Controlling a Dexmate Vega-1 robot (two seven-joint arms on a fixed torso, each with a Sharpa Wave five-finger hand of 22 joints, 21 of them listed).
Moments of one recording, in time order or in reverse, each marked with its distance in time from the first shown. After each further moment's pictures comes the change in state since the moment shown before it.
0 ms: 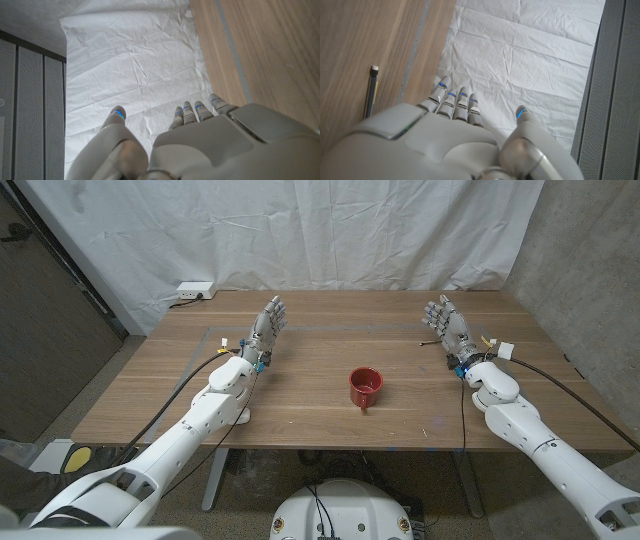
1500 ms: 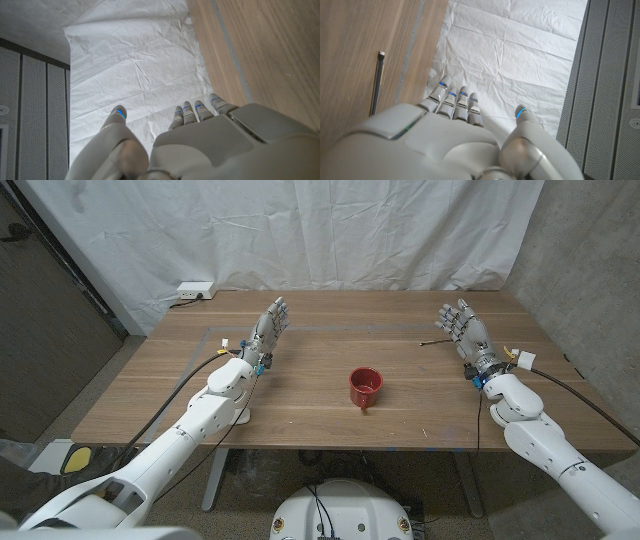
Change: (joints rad) left arm 0.056 0.045 -0.002 -0.121 0.012 0.039 0.038; left_hand 0.008 0.008 -0.003 -0.003 0.000 0.001 -0.002 0.000 0.000 0.005 0.005 0.000 0.000 0.008 0.001 0.004 0.005 0.013 0.003 -0.018 0.005; right arm -0.154 -0.058 0.090 -0.104 0.045 0.074 0.018; right_hand 0.005 0.005 -0.001 -0.009 0.009 0.018 -0.007 0.008 0.000 0.032 -0.021 0.008 0.000 0.027 -0.017 0.004 0.000 0.032 0.000 -0.015 0.000
